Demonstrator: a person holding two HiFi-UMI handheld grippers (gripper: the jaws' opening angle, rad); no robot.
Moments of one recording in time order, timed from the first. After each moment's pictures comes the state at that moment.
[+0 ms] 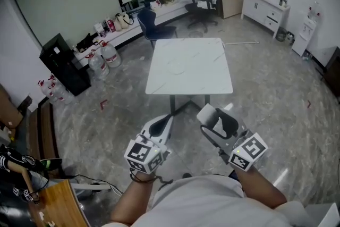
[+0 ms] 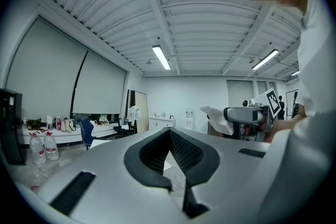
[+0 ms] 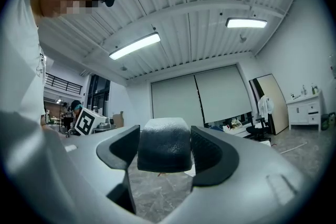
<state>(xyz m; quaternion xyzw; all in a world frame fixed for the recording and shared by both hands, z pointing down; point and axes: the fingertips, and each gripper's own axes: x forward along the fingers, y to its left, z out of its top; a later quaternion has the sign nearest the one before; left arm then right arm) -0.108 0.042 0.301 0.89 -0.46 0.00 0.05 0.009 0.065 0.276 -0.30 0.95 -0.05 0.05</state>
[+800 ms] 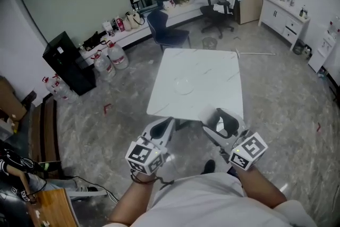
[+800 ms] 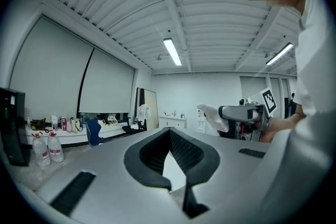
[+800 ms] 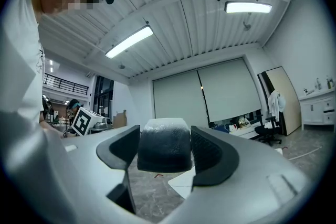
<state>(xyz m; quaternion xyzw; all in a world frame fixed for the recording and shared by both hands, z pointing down) -0.119 -0.196 0.323 0.86 -0.50 0.00 0.06 0.002 -0.195 0.294 -0.26 0.96 -0.05 0.04</state>
